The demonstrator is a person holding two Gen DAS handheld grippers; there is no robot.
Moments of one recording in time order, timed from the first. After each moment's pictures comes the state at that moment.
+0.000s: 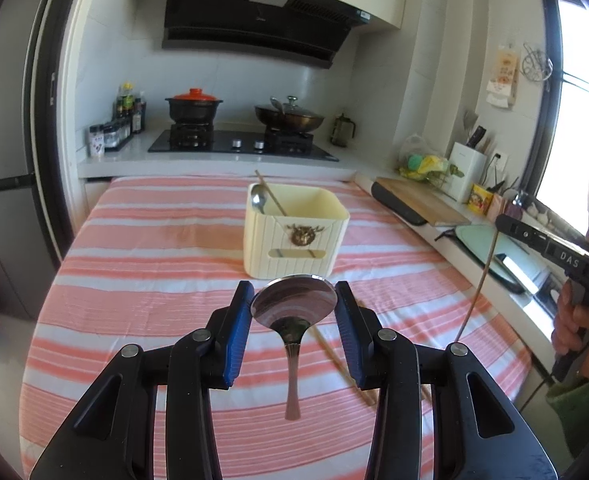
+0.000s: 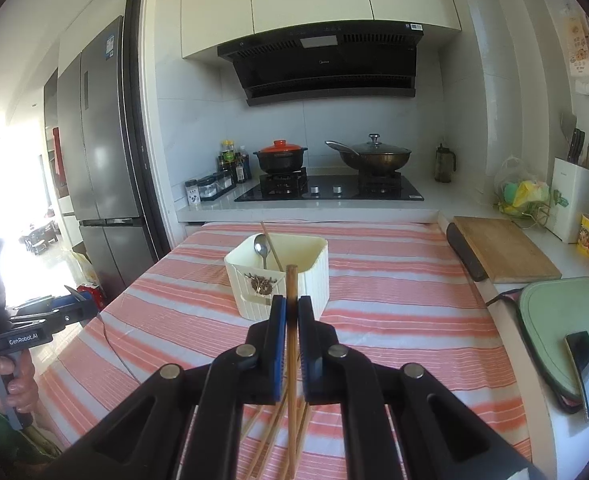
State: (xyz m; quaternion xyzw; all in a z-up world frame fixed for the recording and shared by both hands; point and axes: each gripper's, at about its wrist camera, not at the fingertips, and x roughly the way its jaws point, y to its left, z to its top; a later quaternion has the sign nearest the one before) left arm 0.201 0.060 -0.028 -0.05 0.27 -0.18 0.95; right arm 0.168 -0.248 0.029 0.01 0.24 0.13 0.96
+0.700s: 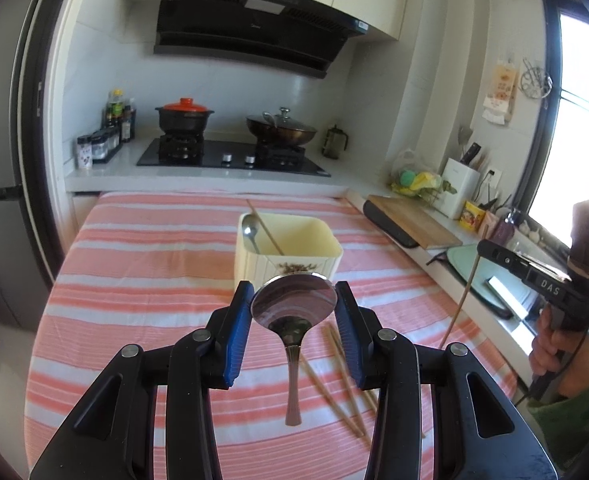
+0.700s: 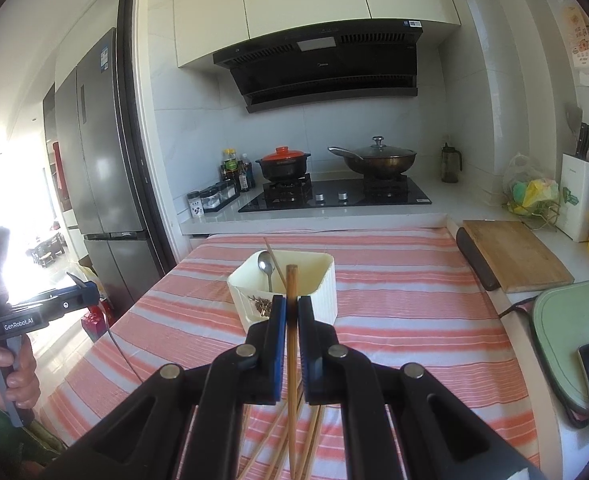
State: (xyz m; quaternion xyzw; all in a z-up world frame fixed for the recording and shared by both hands) left arm 0.234 0.059 0.007 -0.07 0.26 -0.20 0.94; right arm 0.197 -0.247 0.042 0.03 0.23 0.14 0.96
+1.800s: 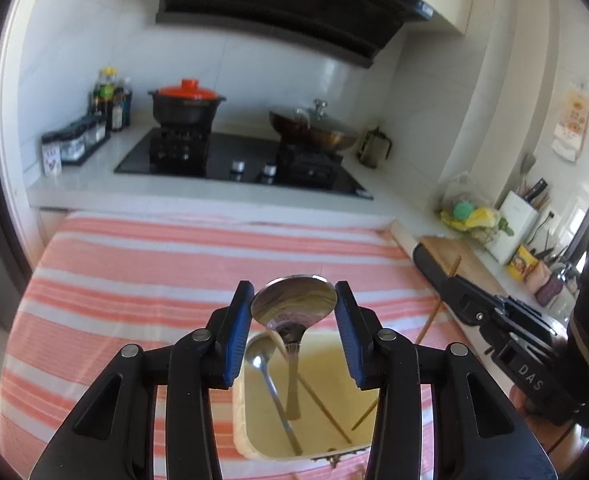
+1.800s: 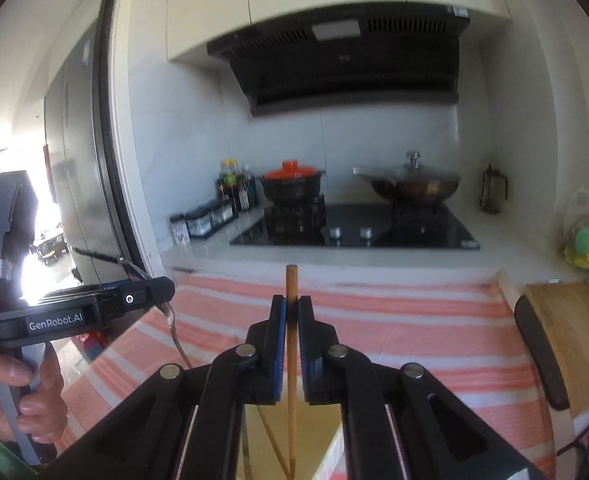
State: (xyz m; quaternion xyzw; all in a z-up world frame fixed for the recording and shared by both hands) left arm 0.495 0.006 -0.007 -0.09 0.31 -0.16 0.93; right arm 0.448 -0.200 0.026 0.02 0.24 0.17 0.96
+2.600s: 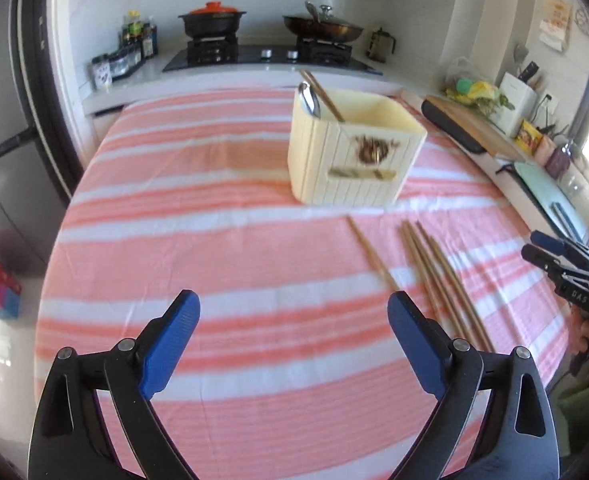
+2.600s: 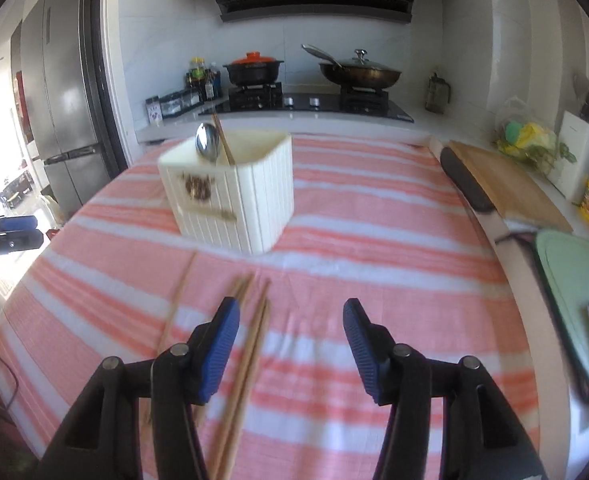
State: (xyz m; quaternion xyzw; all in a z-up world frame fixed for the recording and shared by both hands) left arm 0.261 0.064 -0.098 -0.01 0.42 -0.13 0.90; right arm 0.218 -0.265 -0.077 -0.03 0.38 0.08 0.92
